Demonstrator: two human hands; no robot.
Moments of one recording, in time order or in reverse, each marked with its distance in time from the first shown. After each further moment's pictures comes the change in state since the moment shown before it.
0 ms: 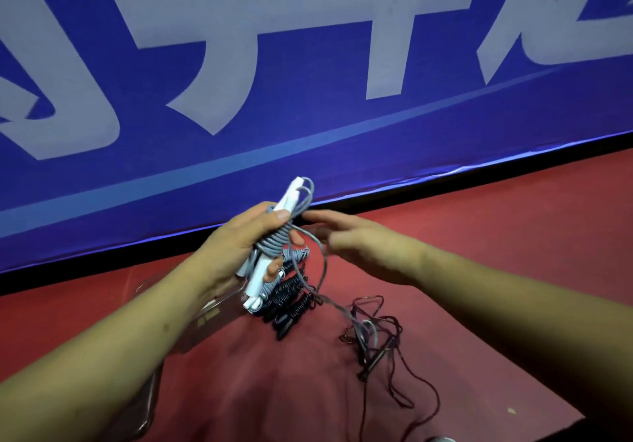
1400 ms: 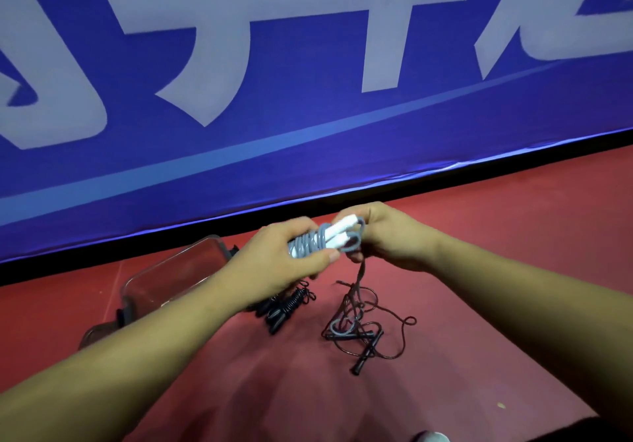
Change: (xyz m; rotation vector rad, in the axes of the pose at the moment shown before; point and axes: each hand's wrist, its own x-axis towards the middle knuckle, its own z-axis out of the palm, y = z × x) left_hand -0.003 -0.016 0.037 0.785 -0.035 0.173; right_hand -0.007 0.019 -0.040 -0.065 0.029 -0.116
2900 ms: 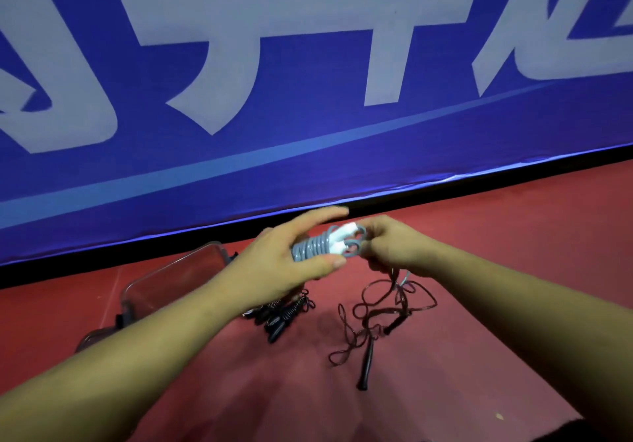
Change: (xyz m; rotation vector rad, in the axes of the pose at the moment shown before) left_hand -0.010 0.013 -0.012 -0.006 -0.024 0.089; right_hand -0.001 0.000 -0.001 -0.331 0.187 0.209
